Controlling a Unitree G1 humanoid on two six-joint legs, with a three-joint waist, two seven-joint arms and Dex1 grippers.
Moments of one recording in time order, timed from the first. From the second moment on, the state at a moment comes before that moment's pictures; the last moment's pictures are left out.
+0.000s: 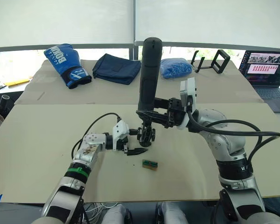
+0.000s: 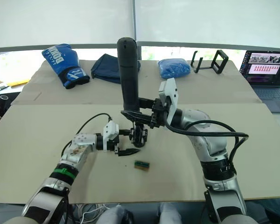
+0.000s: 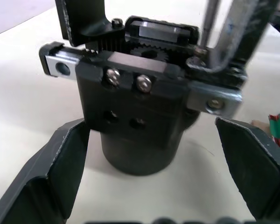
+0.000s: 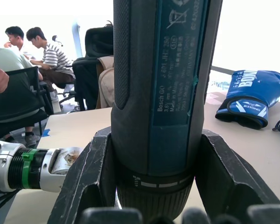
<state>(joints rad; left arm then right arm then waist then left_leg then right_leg) -0.60 0.32 -0.18 0.57 -0.21 -0.07 -1.23 -0.64 -0.38 0.06 -0.19 0.59 0.51 0.93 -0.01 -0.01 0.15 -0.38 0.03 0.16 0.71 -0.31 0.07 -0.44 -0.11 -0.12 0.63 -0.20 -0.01</state>
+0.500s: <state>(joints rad) -0.64 0.28 -0.18 0.68 -0.18 -0.17 -1.24 -0.64 -0.38 0.06 -0.19 0.59 0.51 0.93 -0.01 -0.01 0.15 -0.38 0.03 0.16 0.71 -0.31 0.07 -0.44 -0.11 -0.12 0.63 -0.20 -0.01</state>
